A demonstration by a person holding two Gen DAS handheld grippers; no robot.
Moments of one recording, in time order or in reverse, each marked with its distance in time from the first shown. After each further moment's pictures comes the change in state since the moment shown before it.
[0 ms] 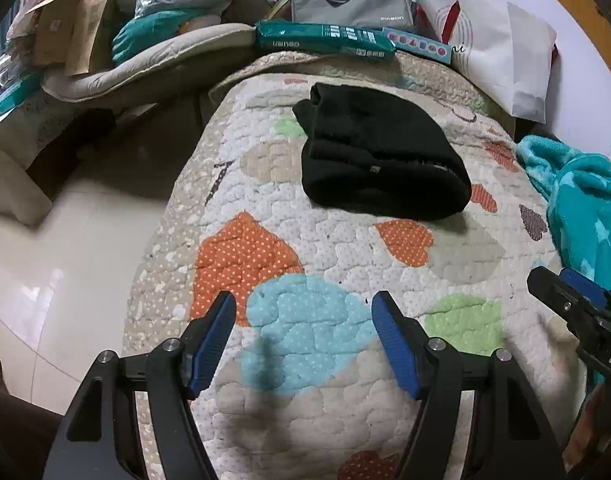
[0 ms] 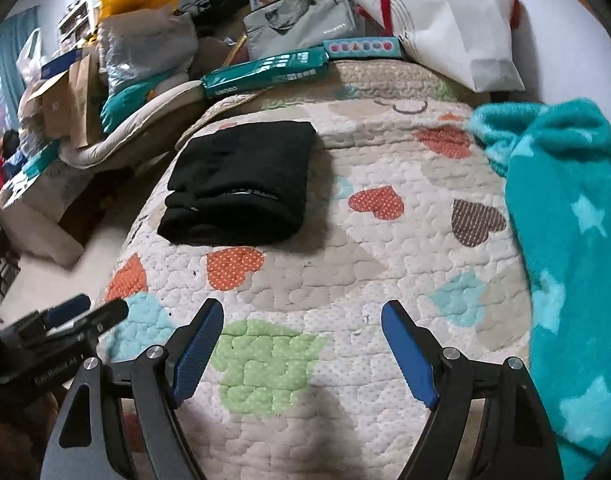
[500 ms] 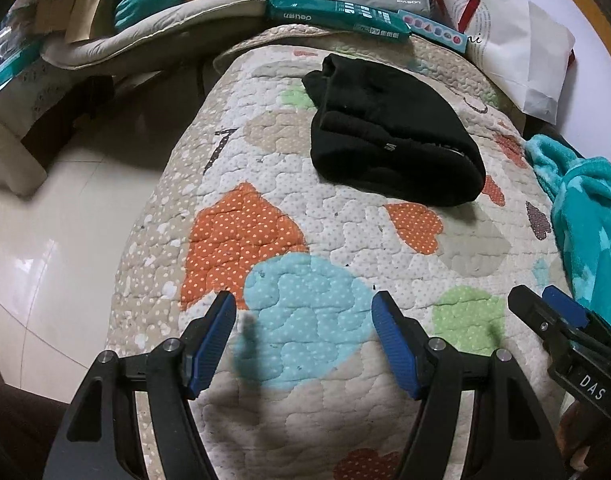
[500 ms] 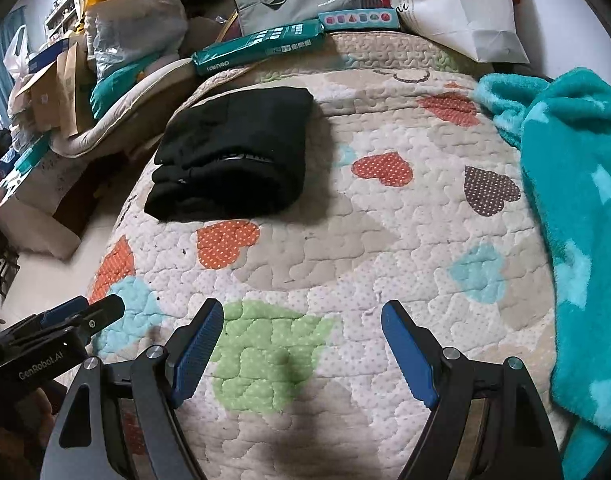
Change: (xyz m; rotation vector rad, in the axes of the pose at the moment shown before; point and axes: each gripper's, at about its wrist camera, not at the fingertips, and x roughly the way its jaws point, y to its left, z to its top) left arm 0.013 0.008 -0.001 -0.058 0.086 -0.018; right arm 0.024 0.003 -0.011 0.018 0.078 -0.002
